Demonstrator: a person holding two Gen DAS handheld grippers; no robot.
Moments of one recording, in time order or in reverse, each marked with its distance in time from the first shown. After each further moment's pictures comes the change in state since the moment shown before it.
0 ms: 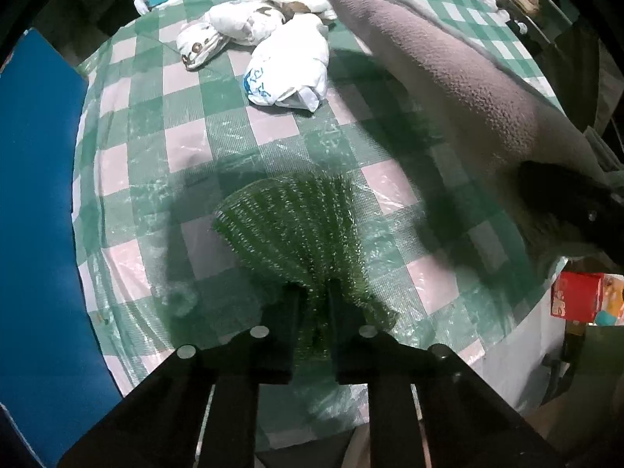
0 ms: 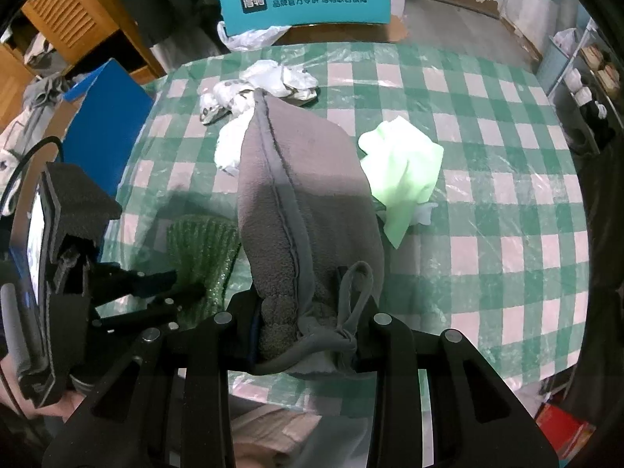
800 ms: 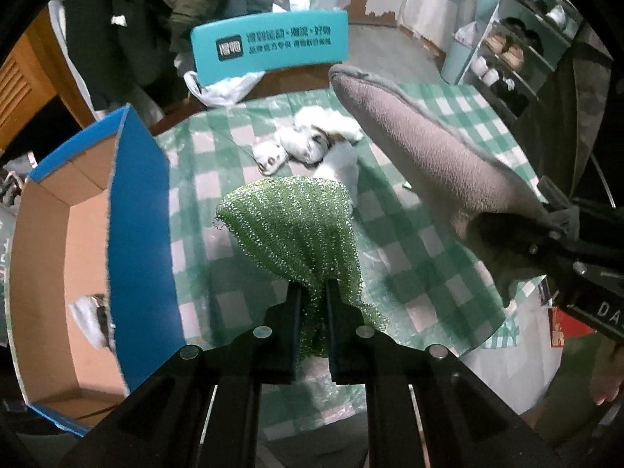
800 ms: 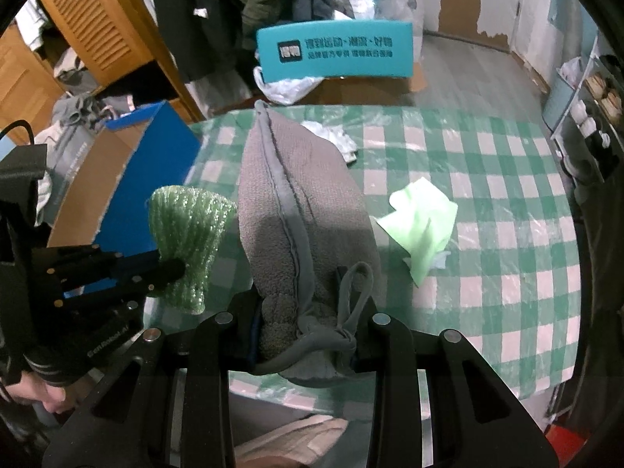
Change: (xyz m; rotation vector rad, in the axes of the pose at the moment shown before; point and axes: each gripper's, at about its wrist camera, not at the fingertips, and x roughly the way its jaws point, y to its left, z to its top) left arm -0.126 0.068 0.008 -0.015 -0.254 0.024; right arm -0.052 0.037 0.016 -0.040 -0.140 0.058
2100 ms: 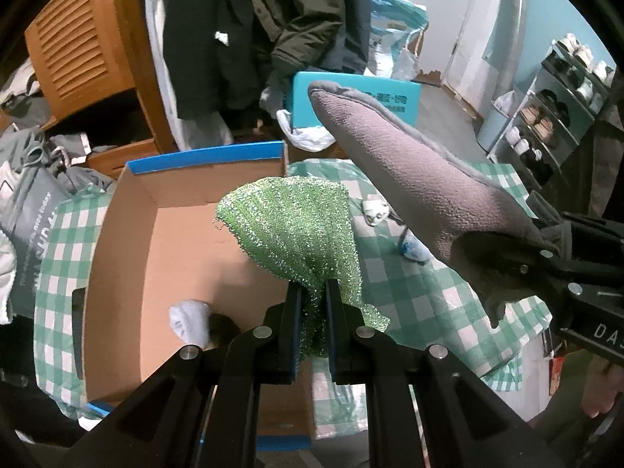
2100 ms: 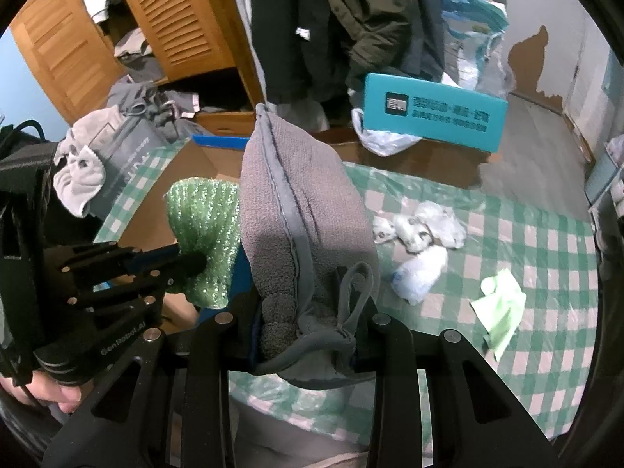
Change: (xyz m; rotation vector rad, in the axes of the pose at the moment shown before) left arm -0.073 0.116 -0.011 -0.160 -0.162 0.063; right arm -0.005 0.137 0.057 -0.186 -0.057 0.098
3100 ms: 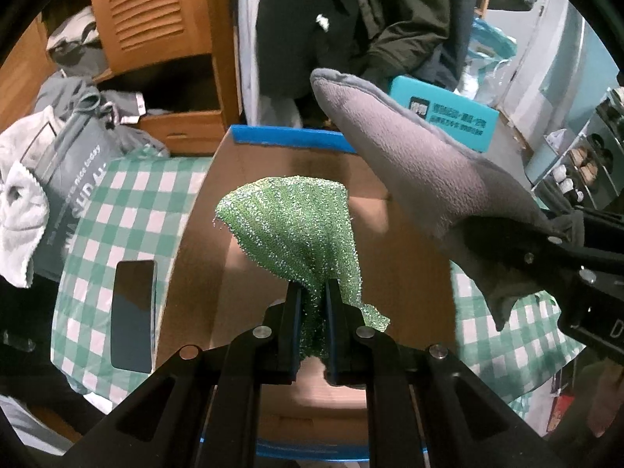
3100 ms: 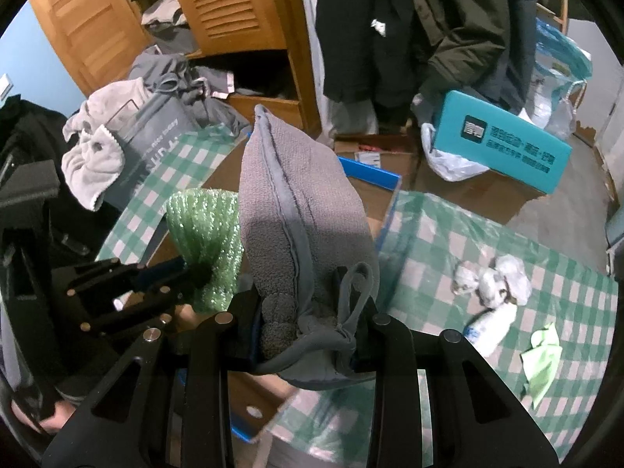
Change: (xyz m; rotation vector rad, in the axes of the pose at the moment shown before) left arm 0.014 0.111 -0.009 -0.167 0.022 0.103; right arm 0.072 0.099 0.058 -0.101 0.075 0.040
